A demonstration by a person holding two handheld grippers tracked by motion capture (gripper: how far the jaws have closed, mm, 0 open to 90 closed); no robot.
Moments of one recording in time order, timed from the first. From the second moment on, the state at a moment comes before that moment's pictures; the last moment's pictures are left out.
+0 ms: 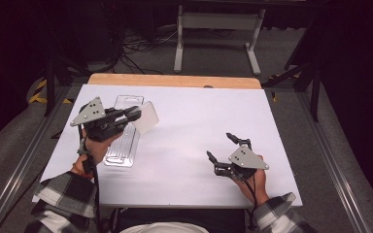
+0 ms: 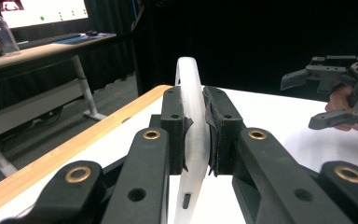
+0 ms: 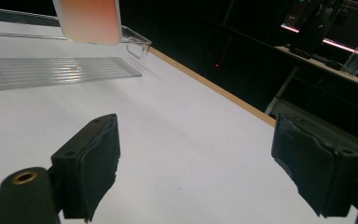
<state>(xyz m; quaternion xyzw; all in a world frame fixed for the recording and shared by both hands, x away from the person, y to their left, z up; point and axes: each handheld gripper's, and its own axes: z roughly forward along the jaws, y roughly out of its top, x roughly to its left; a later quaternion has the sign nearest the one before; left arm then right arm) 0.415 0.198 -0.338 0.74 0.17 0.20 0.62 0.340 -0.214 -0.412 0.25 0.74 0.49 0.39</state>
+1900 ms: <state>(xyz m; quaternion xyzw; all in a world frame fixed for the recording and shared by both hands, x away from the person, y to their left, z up) 0.495 0.247 -0.348 0.78 0.21 0.22 0.55 0.343 -0.217 -0.423 0.27 0.76 0.47 0.37</state>
